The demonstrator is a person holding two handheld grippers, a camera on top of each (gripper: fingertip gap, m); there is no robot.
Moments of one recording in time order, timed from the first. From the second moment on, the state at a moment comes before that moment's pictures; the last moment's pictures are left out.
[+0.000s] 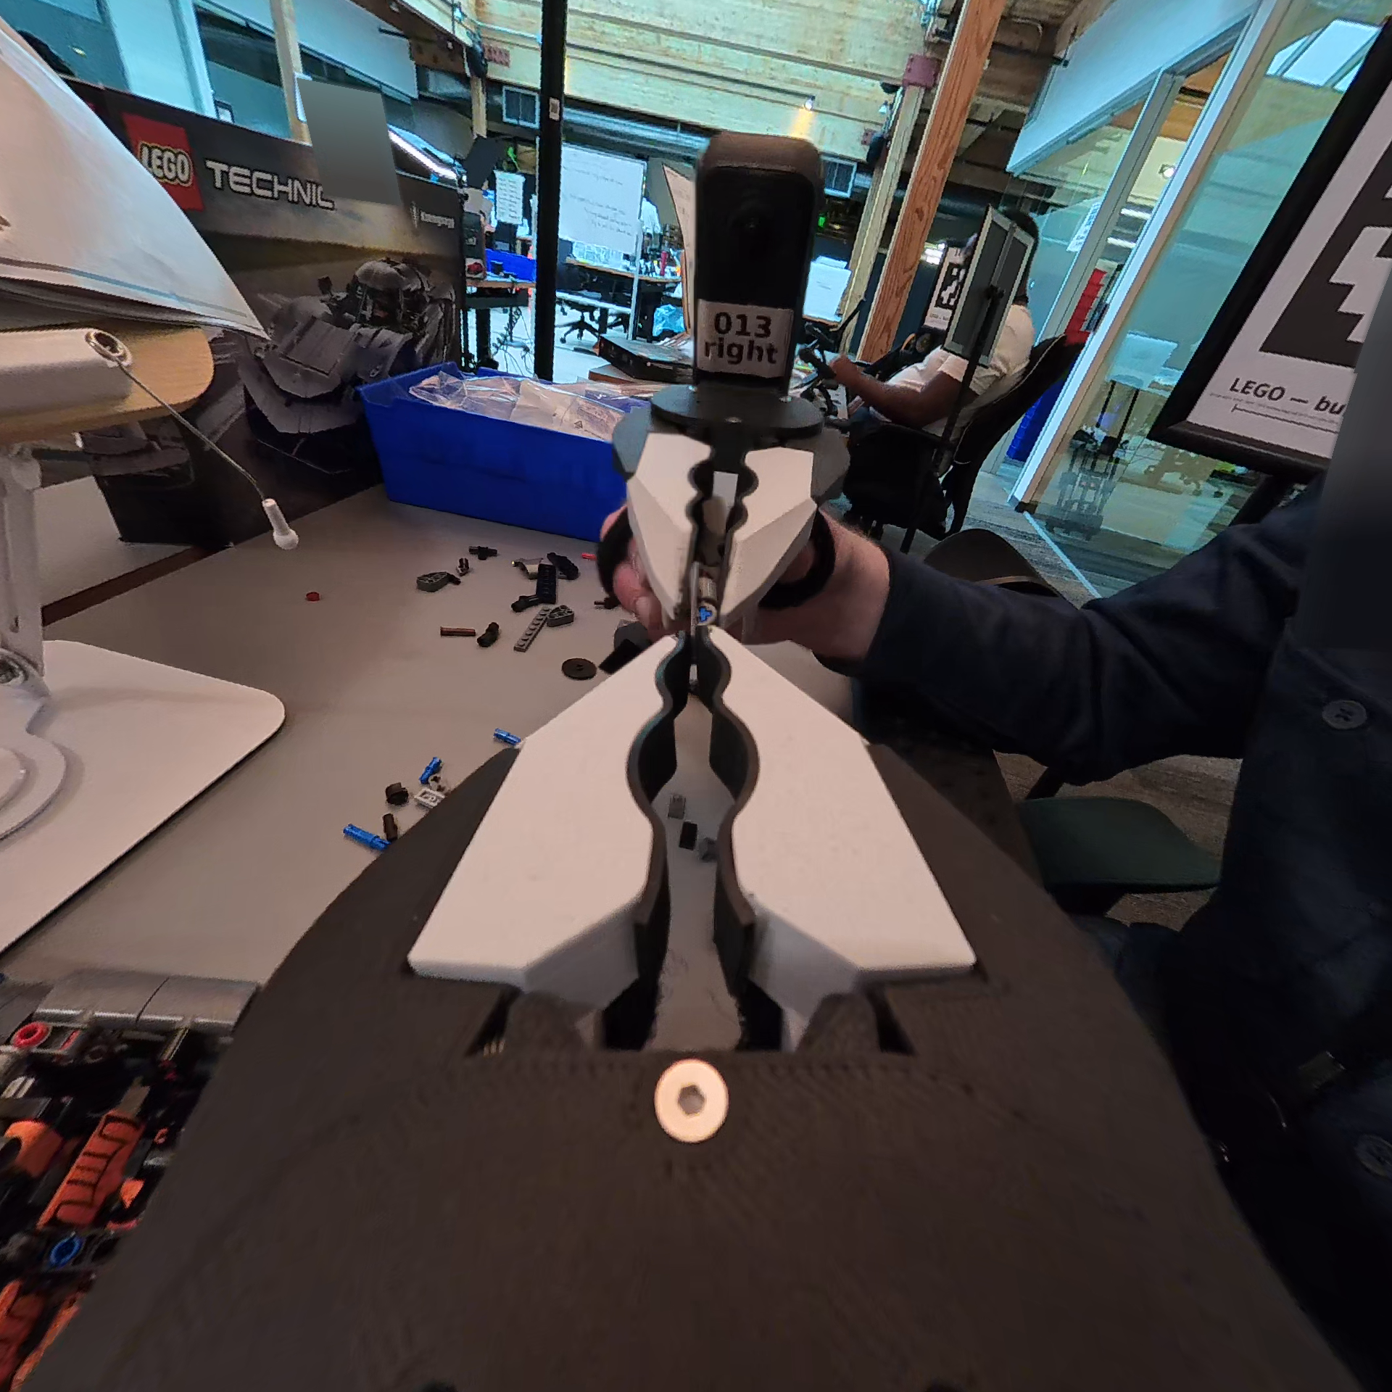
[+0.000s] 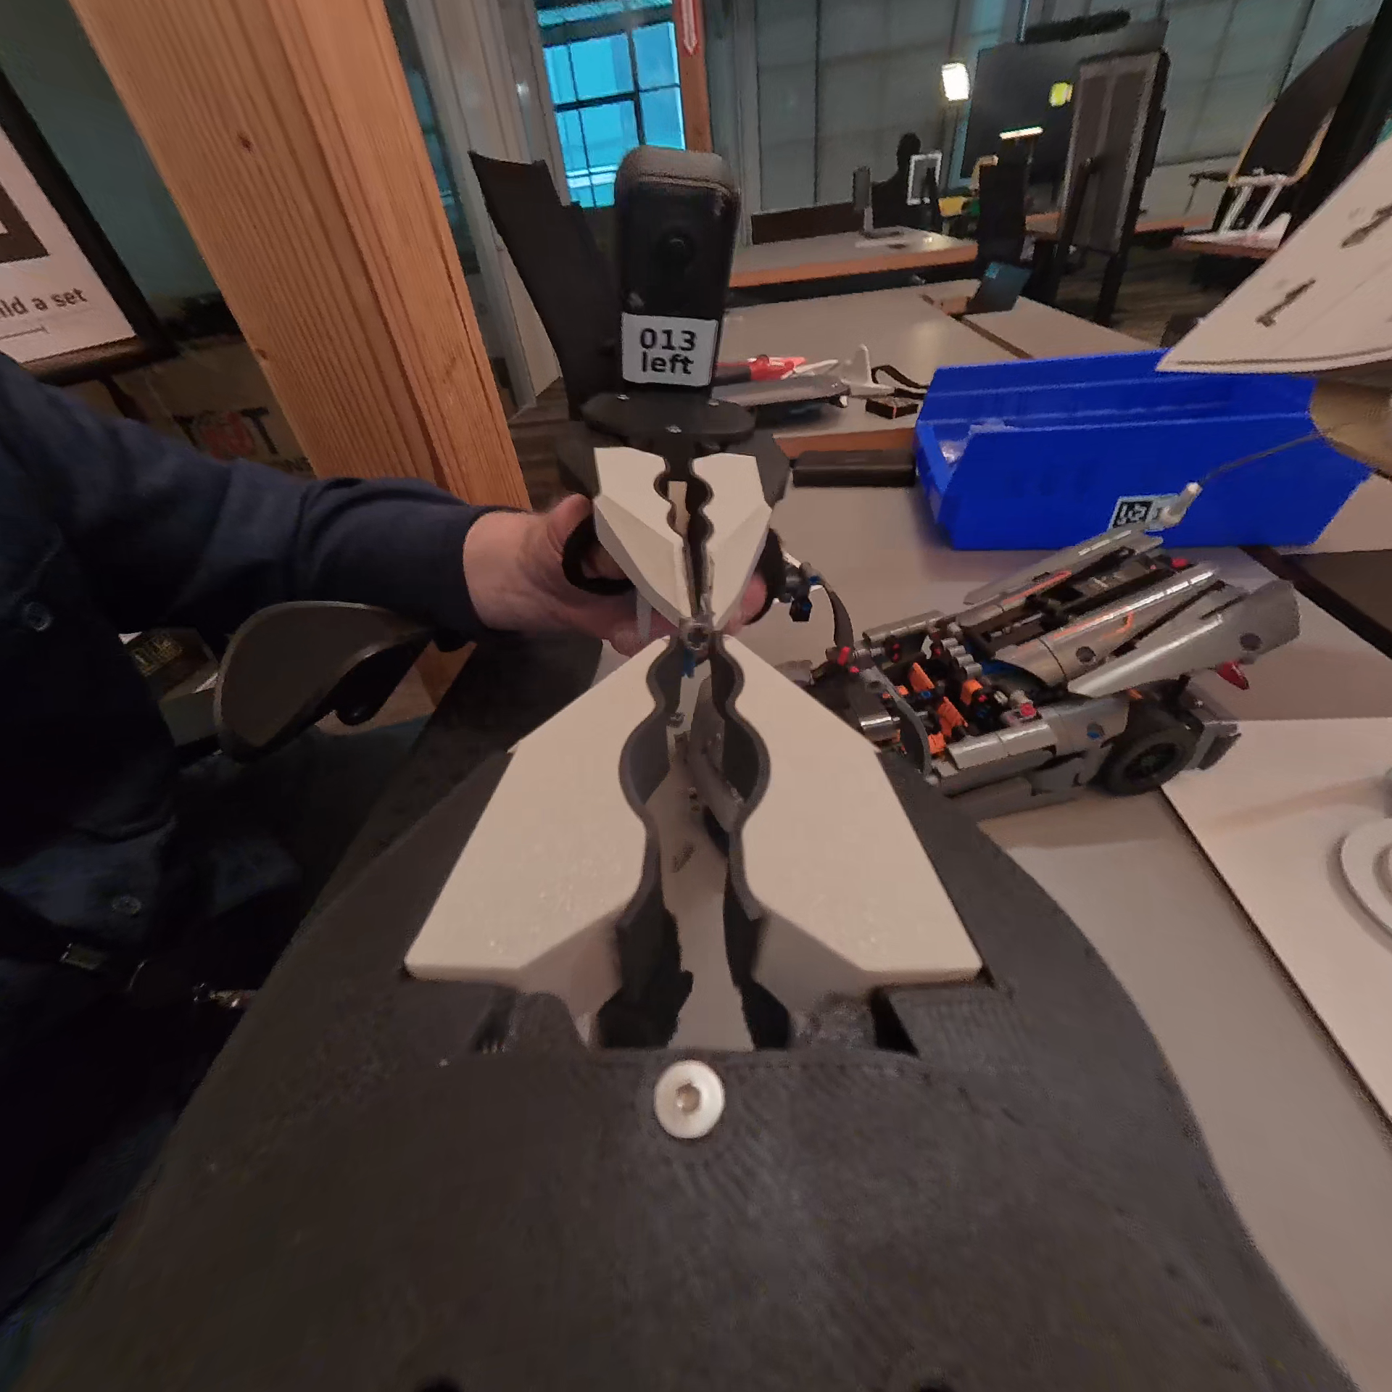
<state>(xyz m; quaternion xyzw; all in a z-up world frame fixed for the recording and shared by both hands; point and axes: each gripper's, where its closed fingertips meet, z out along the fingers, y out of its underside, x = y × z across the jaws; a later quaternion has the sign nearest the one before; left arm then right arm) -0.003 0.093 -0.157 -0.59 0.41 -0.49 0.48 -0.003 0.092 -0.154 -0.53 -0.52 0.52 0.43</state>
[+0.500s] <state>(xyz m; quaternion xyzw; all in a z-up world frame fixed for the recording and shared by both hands) 0.003 0.088 -0.154 -0.59 0.42 -0.49 0.49 -0.004 0.088 -0.151 -0.52 -0.52 0.53 0.42</state>
